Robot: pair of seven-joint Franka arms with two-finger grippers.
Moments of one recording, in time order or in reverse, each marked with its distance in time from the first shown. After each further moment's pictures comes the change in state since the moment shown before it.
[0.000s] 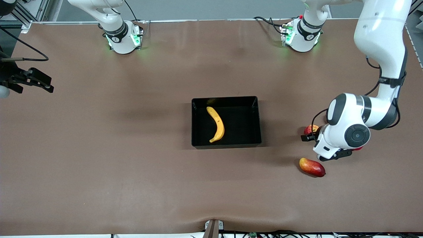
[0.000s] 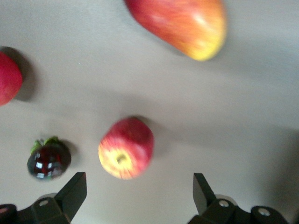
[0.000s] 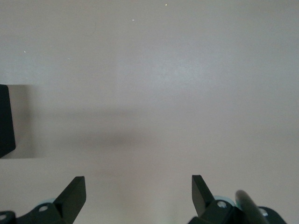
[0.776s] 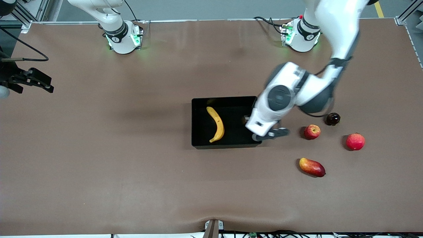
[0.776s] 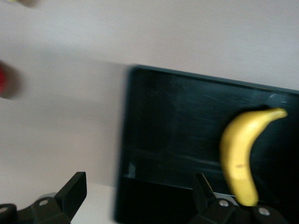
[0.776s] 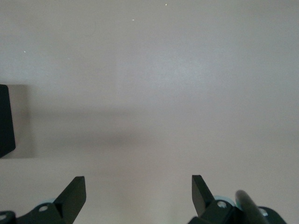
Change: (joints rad) left arm -0.247 0.034 -0.194 0.093 0.000 0.072 -0.432; right arm 0.000 0.001 0.000 0.000 0.000 0.000 0.000
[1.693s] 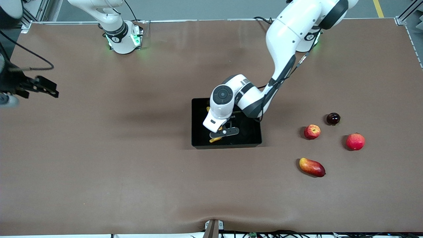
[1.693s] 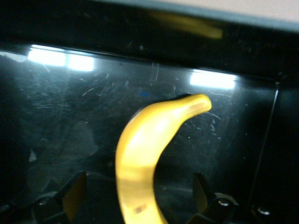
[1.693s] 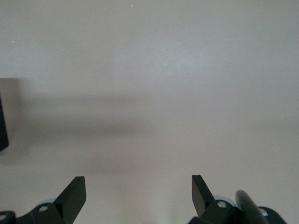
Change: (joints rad) left arm -0.343 0.276 0.193 0.082 0.040 0.357 -0.163; right arm 0.000 0.083 0.000 0.000 -0.002 0.006 0.000
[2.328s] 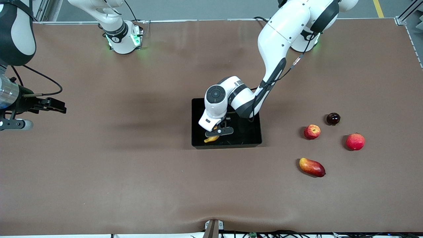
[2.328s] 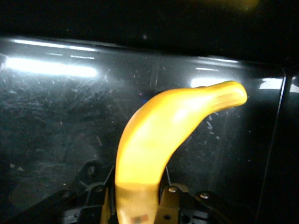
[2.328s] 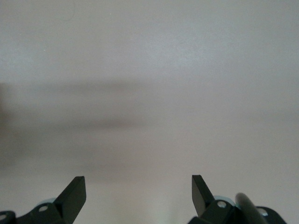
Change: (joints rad) left arm -0.041 0.042 0.026 0.023 0.045 0.027 -0.004; right arm -0.010 0.089 -0.009 0.012 -0.003 0.046 0.001
